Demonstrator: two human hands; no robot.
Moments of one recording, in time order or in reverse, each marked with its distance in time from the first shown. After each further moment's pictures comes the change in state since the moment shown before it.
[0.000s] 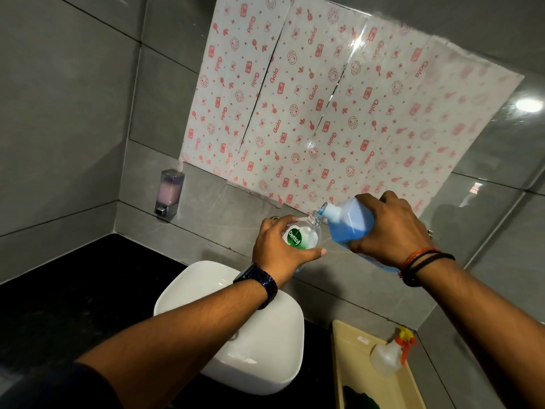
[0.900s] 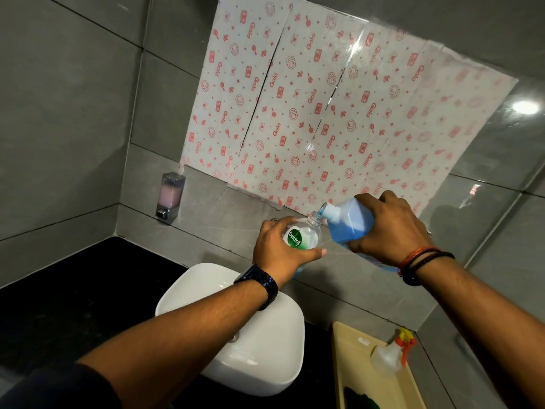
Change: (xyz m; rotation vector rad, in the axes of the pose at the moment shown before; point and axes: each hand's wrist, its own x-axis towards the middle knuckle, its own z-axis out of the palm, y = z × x) left_hand -0.005 0.008 -0.004 -0.011 0.010 -0.013; right_hand -0.001 -0.002 -0.007 -0.008 -0.001 -0.004
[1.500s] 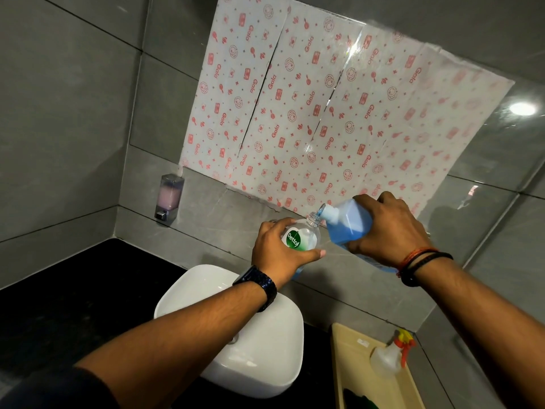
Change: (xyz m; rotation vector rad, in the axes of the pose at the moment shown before) left_hand 0.000 0.000 0.001 0.000 0.002 0.005; right_hand -0.001 0.000 -0.001 -0.003 0.005 -0.004
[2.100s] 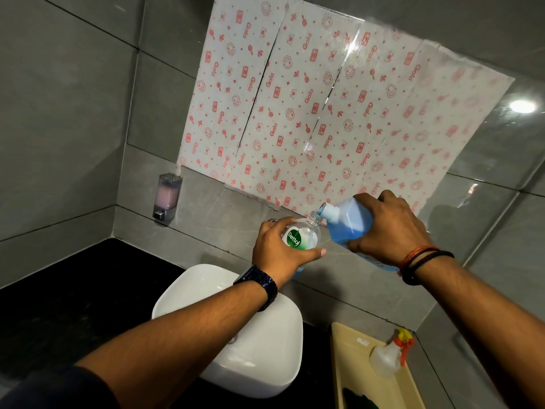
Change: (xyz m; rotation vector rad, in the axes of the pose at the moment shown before) left_hand 0.001 0.001 0.006 0.005 -0.006 -0.013; right_hand 0.002 0.007 0.005 -0.017 0.003 0.014
